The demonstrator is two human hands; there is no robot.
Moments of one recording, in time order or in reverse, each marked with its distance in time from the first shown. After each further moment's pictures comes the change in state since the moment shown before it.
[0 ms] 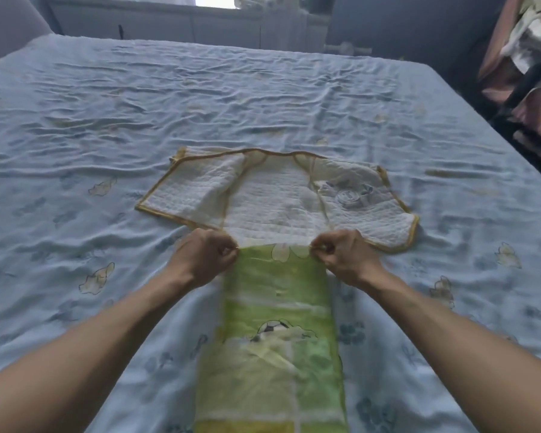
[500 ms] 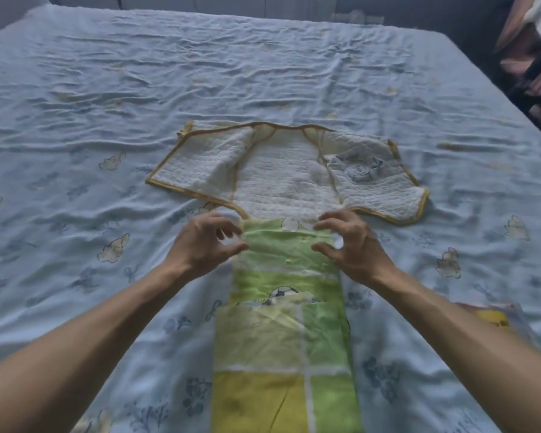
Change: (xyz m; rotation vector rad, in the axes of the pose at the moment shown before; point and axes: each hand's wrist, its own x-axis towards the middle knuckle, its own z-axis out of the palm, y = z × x) left_hand -0.048 0.002 -0.005 -0.166 0.042 0.007; right_hand -0.048 -0.010 0.016 0.000 0.043 -0.132
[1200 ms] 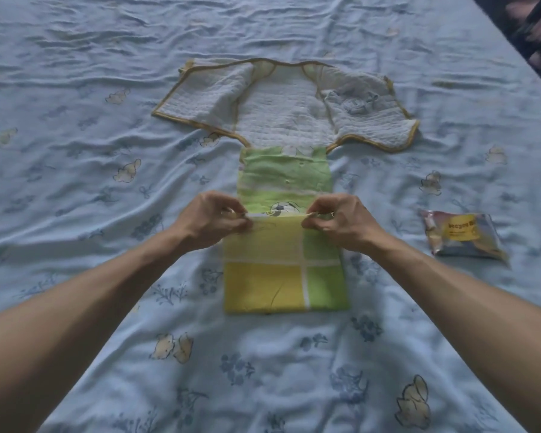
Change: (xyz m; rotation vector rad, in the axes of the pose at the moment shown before) left_hand -0.102 0.029 0.005 -0.096 -0.211 -0.103; right_hand -0.098 -0.043 0.015 0.209 -0.167 0.229
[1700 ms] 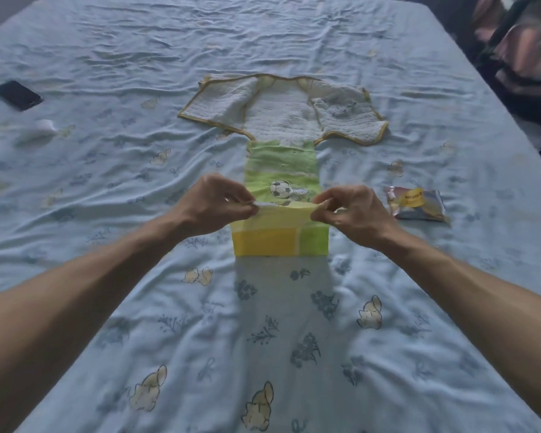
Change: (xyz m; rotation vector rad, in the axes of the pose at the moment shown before) left_hand -0.125 0.101 -0.046 -0.017 0.022 0.171; right_hand -0.144 -0.065 -0.050 0.037 0.073 -0.106
